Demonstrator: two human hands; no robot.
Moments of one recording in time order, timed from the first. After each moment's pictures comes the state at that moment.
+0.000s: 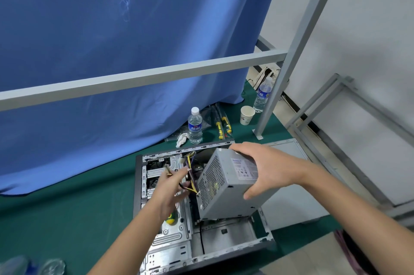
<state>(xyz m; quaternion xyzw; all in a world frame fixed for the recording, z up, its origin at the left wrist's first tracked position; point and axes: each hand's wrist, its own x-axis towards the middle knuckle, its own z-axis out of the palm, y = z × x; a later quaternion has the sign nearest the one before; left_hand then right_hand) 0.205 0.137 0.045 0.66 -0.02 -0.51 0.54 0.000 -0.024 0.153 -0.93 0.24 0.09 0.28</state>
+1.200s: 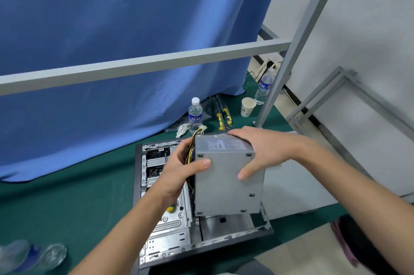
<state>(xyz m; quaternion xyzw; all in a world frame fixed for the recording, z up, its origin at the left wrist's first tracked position) 0.188 0.137 0.076 0.51 -0.28 -0.51 0.63 0.019 -0.043 0.168 -0.91 0.23 0.19 0.27</state>
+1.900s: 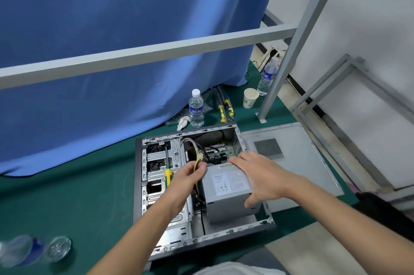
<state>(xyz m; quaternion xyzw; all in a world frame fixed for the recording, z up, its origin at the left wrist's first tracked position) 0.172 0.146 0.023 0.65 -0.18 -0.56 0.49 -0.012 -0.002 0.066 -0.96 0.20 0.15 0.14</state>
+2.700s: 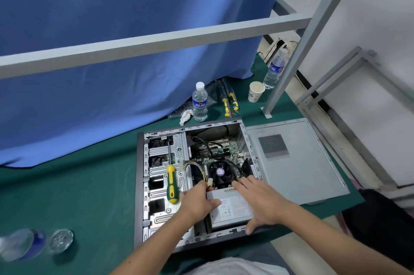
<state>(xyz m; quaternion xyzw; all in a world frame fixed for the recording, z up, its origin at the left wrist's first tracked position) 0.147 0.148 -0.023 0.80 -0.37 -0.44 0.14 -0.032 0.021 -0.025 -0.95 0.18 0.21 0.14</state>
